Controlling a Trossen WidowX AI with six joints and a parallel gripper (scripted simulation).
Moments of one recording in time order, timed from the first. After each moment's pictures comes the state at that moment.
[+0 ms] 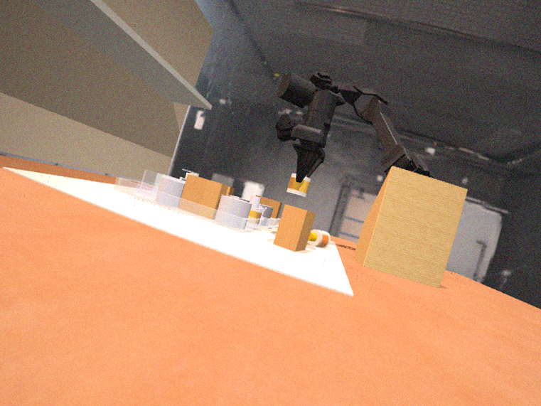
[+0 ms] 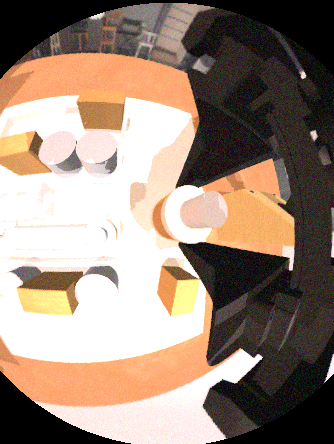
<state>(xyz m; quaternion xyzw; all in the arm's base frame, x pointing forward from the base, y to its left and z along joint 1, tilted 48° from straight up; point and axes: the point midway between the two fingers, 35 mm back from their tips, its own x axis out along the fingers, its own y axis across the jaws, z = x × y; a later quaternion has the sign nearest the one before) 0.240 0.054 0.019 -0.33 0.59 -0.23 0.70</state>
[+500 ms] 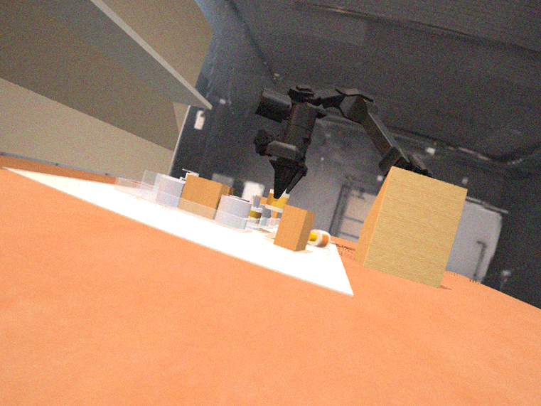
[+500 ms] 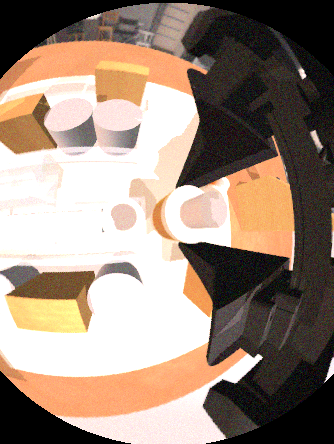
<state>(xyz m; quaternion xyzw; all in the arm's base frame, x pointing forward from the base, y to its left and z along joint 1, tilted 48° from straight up) 0.279 0.039 -0.021 -0.33 0.59 -0.23 0.70</state>
